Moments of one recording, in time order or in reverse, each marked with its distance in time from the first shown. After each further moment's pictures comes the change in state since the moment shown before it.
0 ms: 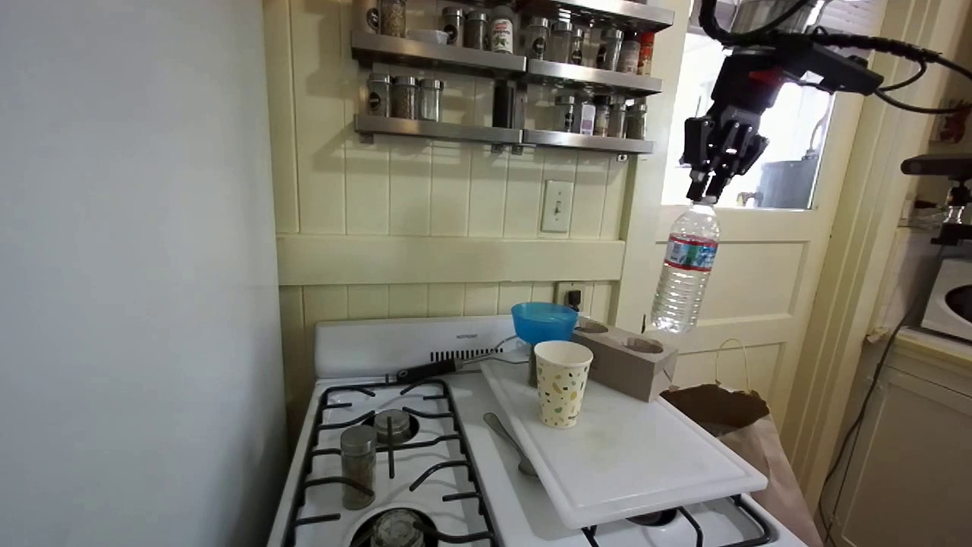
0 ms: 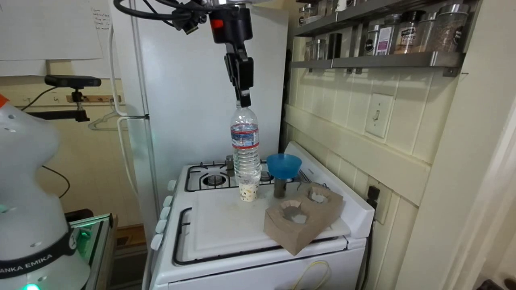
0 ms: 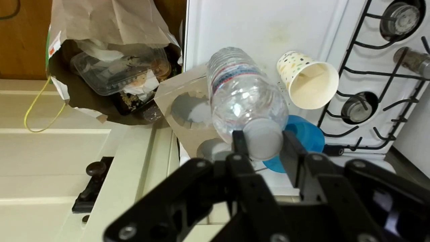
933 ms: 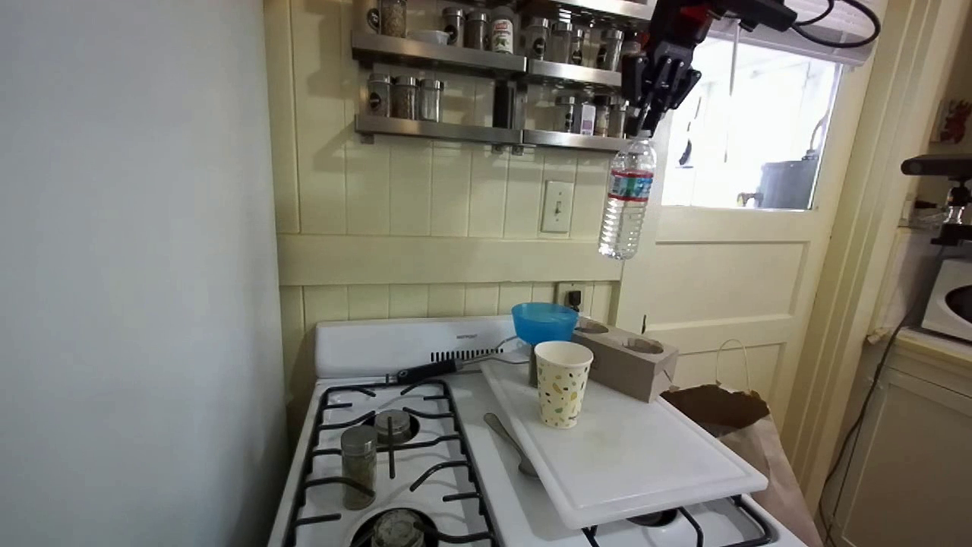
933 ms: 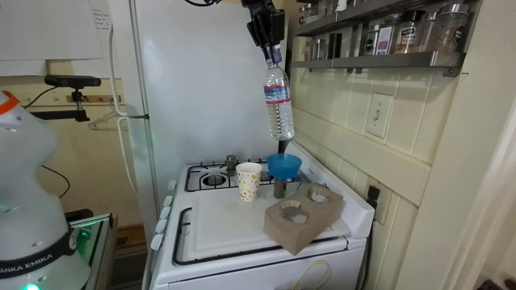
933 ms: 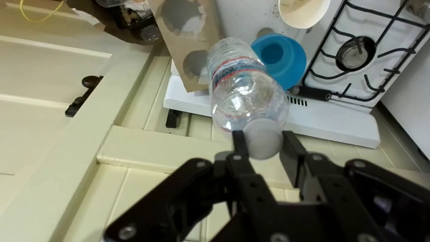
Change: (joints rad) arm 0.036 0.177 0.099 0.320 -0.032 0.007 0.015
